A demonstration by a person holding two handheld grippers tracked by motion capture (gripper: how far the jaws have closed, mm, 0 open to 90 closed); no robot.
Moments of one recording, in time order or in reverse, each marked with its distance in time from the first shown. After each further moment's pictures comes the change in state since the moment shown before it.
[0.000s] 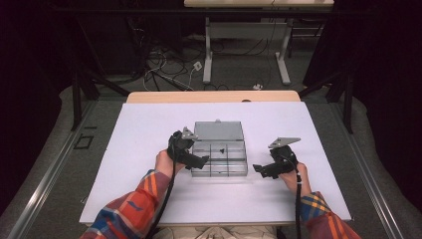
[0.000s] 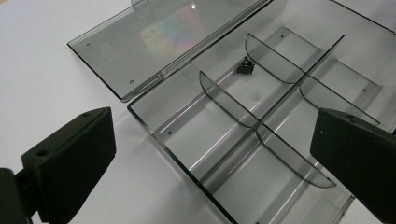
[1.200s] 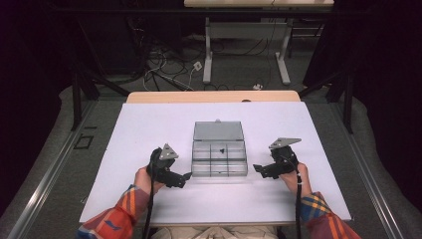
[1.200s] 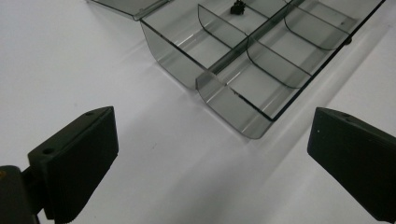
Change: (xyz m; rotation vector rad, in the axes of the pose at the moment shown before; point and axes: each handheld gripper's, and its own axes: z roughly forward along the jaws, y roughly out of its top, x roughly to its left) left arm -0.001 -0.059 -0.046 -0.021 0.001 0.027; right arm 0.002 0.000 -0.003 -0.005 -0.020 0.000
